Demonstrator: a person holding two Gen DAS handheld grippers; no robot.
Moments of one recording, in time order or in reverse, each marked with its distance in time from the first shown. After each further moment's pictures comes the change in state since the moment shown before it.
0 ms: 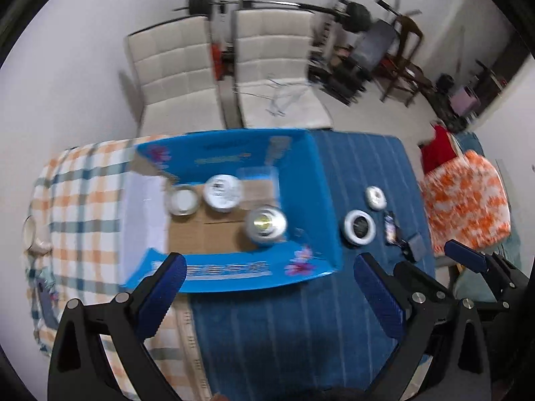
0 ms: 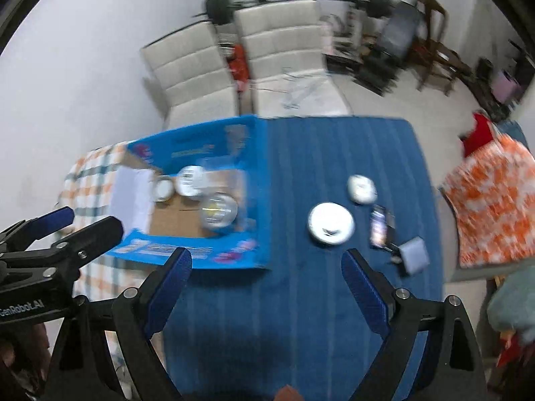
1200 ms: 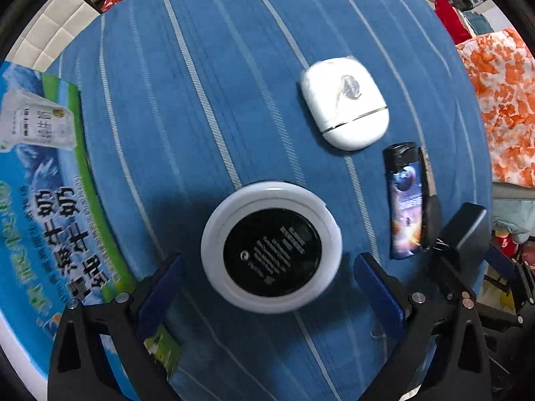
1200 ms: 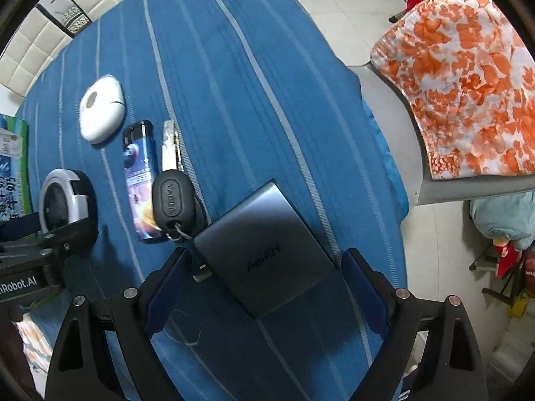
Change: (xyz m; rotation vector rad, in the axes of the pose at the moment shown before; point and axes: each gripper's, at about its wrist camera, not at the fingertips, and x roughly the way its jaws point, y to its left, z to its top) left arm 0.319 -0.196 0.018 0.214 0.485 0.047; right arm 0.225 -0.274 -0.034 0.327 0.368 -0.167
